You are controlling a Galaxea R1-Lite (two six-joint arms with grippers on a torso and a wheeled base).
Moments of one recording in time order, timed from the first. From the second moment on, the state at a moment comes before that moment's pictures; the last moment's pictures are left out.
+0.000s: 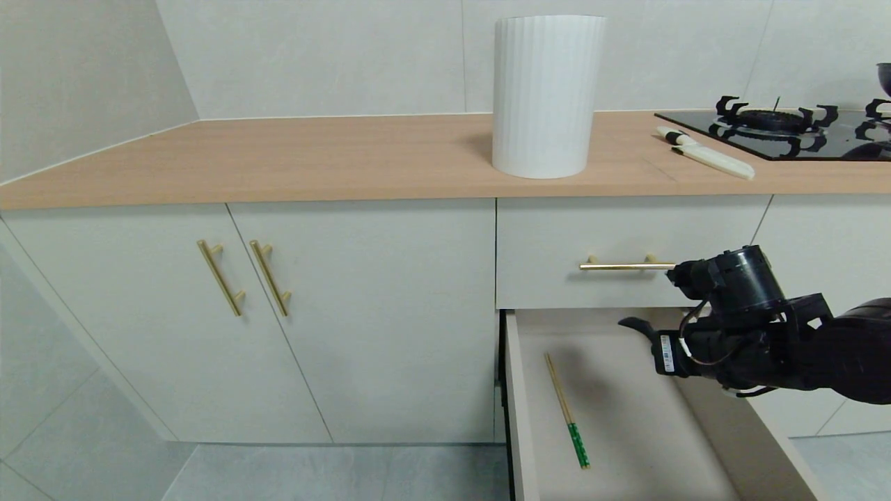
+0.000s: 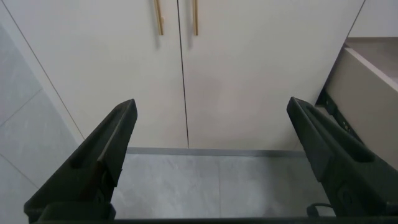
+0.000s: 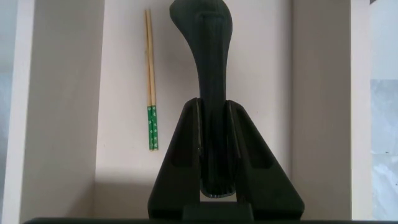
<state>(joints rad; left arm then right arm) 0.00 0.00 0.00 0.00 0.03 0.00 0.38 1.77 -0.84 -0.16 -0.24 0.27</state>
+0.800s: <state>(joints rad) 0.00 0.00 0.00 0.00 0.03 0.00 0.41 2.06 -0.85 -0.38 -0.24 0.28</state>
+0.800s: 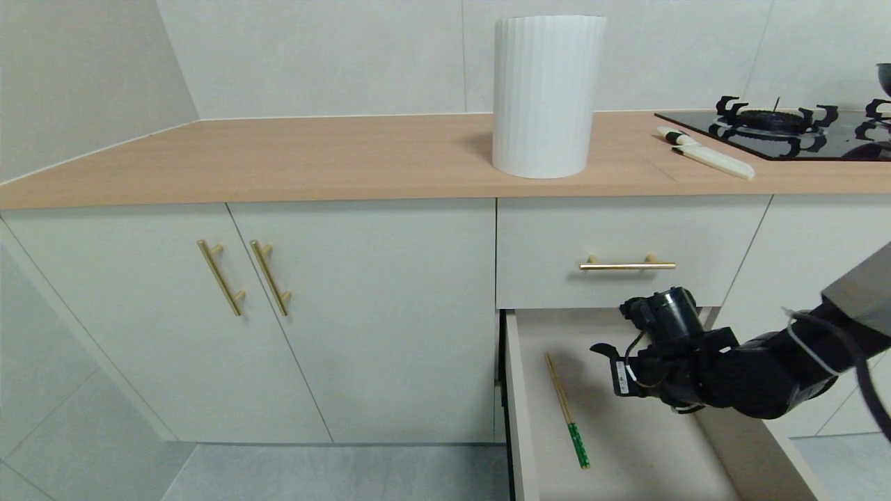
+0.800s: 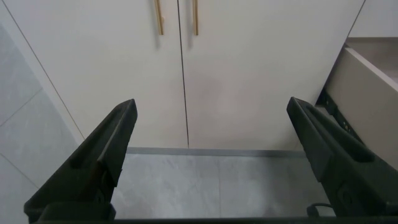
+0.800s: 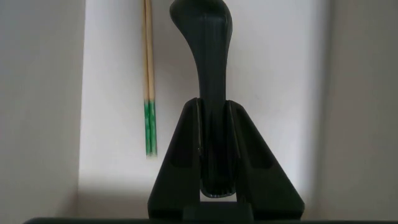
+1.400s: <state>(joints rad) 0.00 0.00 0.00 0.00 0.03 0.00 0.40 2.27 -0.86 -0.47 -0.27 0.28</state>
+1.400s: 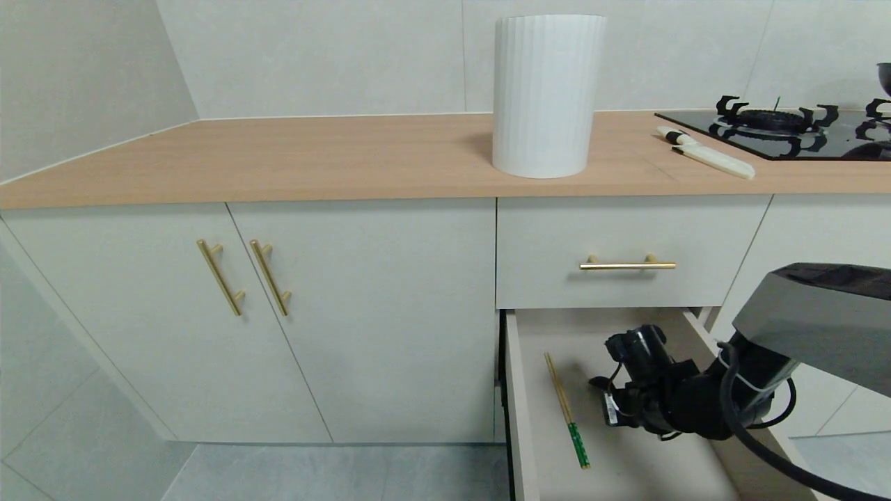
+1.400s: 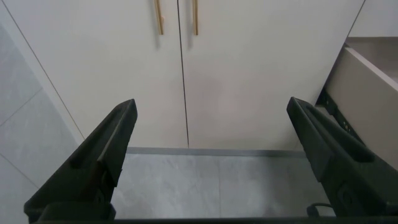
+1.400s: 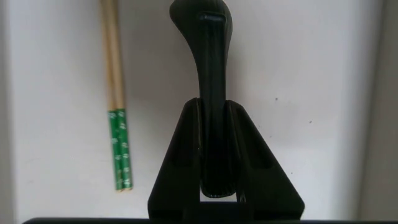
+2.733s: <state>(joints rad) 0.00 0.00 0.00 0.00 0.03 0.00 0.39 2.31 -0.87 -0.47 -0.29 0.28</state>
